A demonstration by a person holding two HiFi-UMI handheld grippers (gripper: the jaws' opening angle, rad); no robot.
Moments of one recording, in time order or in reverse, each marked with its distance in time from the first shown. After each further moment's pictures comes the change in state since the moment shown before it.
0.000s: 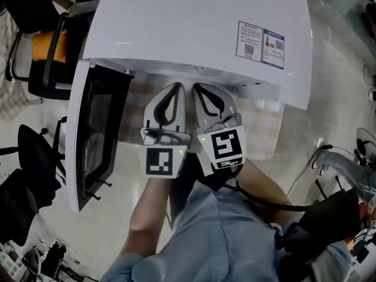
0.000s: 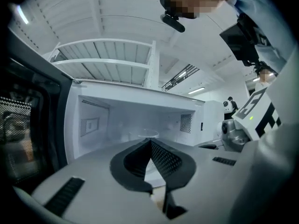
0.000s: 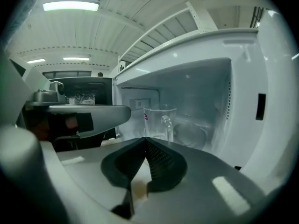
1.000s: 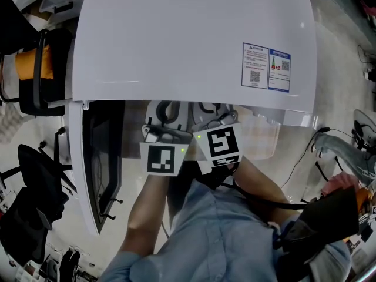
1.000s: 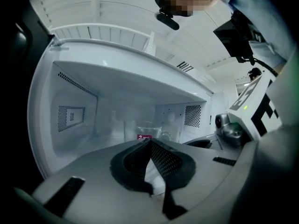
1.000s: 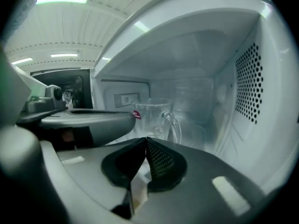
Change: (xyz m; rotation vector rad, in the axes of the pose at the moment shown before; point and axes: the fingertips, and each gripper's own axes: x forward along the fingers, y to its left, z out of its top) left arm 0.053 0.011 -0.016 -0.022 0.076 -0.140; right arm 0.046 -0.028 0.004 0.057 0.063 -0.089
